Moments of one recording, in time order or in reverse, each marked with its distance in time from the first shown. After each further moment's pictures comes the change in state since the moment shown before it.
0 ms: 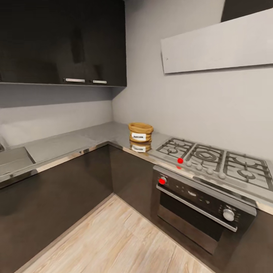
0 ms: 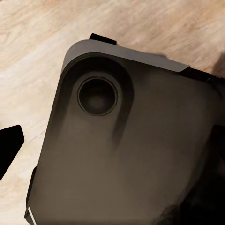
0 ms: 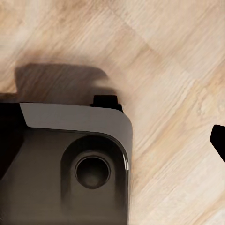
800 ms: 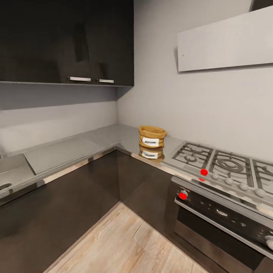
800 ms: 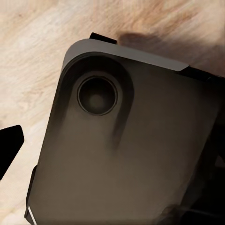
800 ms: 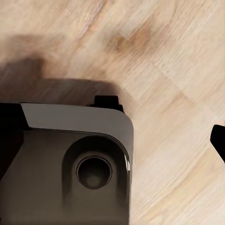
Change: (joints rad) left arm 0.000 0.000 0.000 0.000 0.000 0.002 0.000; right arm 0.000 0.003 0.000 0.000 0.000 -0.002 -0.002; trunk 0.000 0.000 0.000
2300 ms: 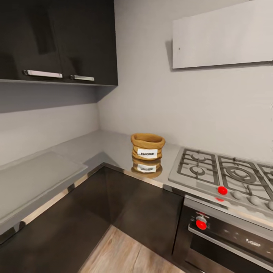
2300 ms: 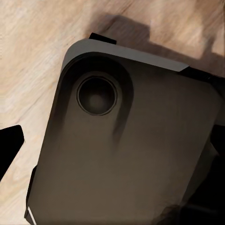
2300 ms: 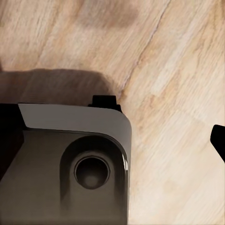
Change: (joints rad) left arm 0.000 0.000 0.000 0.000 0.000 -0.001 0.000; right arm 0.000 0.001 0.000 0.000 -0.001 0.001 -0.011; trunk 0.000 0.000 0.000
